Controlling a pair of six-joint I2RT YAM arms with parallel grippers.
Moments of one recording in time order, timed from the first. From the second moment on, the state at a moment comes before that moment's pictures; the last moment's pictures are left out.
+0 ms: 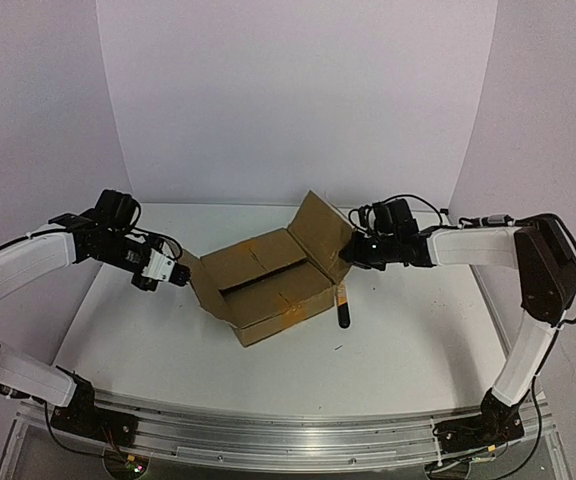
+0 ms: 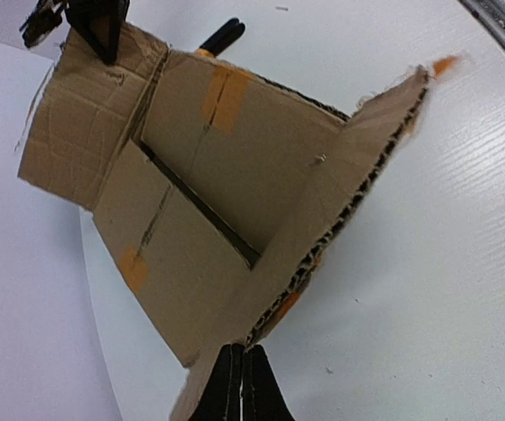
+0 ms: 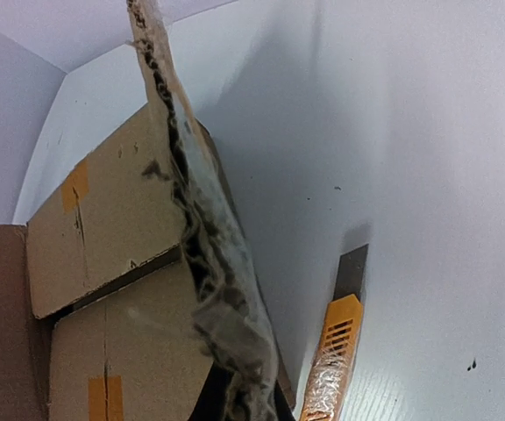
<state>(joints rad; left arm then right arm) -0.36 1.29 0.98 -0.61 0.60 1.61 0.54 1.81 1.17 -0.06 -0.15 0.58</state>
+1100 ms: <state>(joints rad) -0.48 1.90 1.98 -0.63 0.37 0.74 0.55 1.85 1.20 -0.03 -0.39 0.50</state>
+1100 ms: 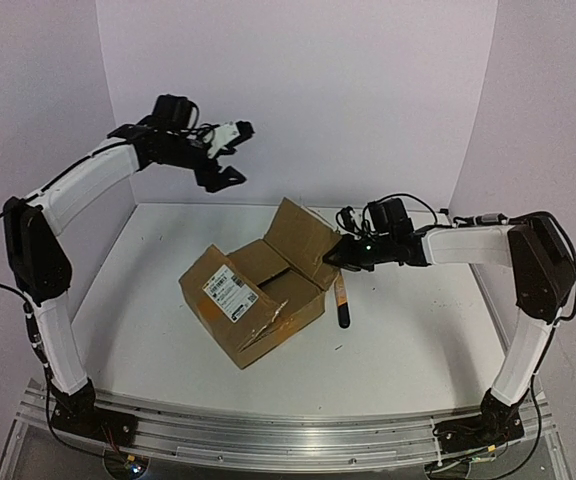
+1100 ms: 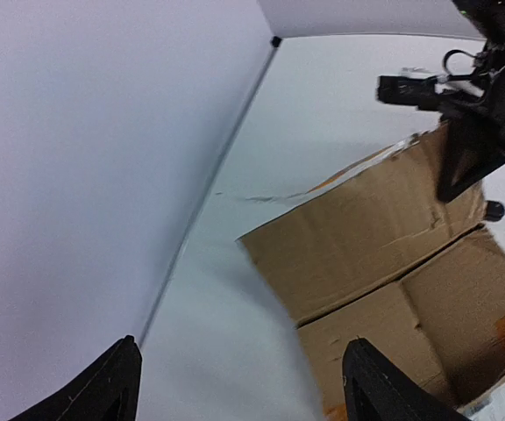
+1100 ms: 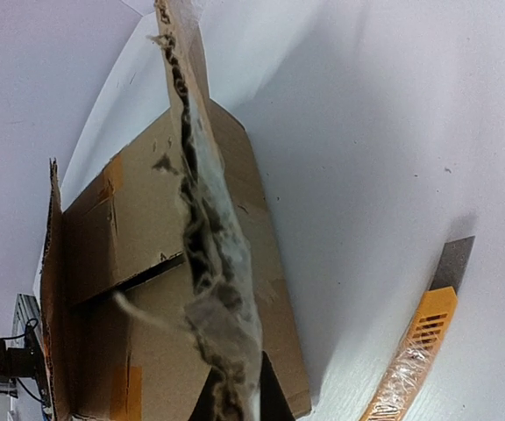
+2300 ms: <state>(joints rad) -0.64 2.01 1.76 -1.25 0.18 0.83 0.58 1.86 1.22 -0.05 -0.28 0.48</state>
